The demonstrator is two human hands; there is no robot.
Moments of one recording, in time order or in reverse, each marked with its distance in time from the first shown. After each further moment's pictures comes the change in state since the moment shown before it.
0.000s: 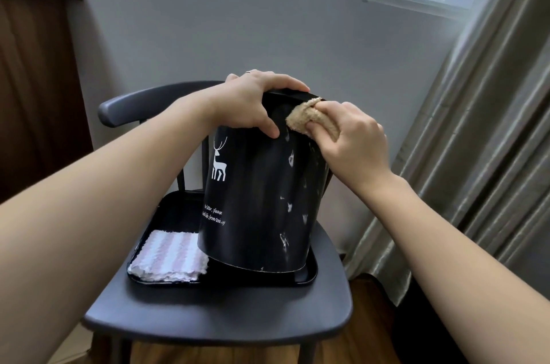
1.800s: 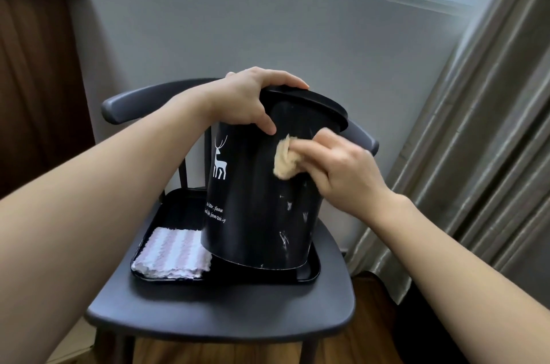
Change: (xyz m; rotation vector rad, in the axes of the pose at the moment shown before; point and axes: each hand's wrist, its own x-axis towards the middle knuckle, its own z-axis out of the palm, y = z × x) left_hand 0.000 -0.007 -0.005 -0.079 -0.079 -0.003; right_hand -0.032 -0.009 -0.006 0.009 -0.225 -0.324
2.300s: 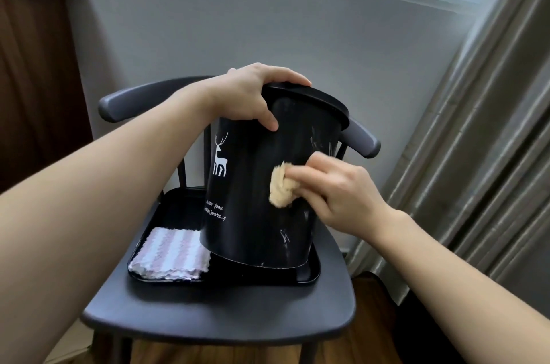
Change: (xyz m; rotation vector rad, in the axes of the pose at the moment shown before) left_hand 0.007 -0.001 0.000 -0.015 -0.004 -0.026; right_hand -0.021 -0.001 0.010 0.050 -0.077 -0.108
